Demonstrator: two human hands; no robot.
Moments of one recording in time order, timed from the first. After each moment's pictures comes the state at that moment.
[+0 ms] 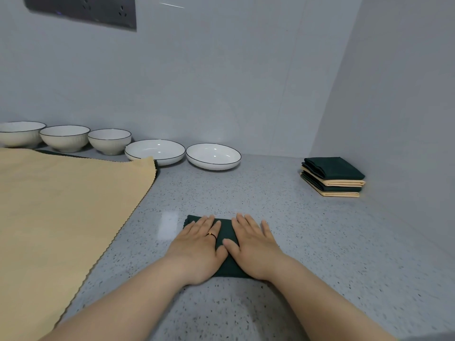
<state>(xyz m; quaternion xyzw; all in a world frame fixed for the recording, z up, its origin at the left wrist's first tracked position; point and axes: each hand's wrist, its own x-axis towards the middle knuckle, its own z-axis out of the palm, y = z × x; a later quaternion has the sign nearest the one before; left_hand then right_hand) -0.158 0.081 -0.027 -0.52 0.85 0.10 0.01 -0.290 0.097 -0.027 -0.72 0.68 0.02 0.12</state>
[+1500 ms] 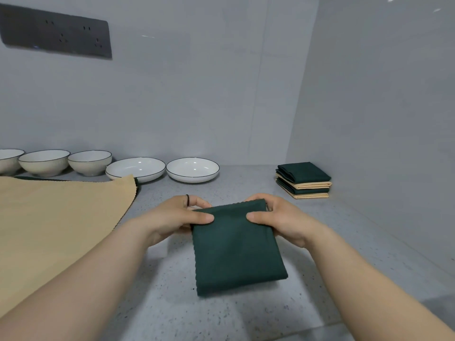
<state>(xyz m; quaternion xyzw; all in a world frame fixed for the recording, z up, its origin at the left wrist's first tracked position) -0.155 0.061 0.035 -0.38 0.67 0.59 -0.26 -0.362 0.128 0.046 -0.59 0.54 -0.39 0.45</state>
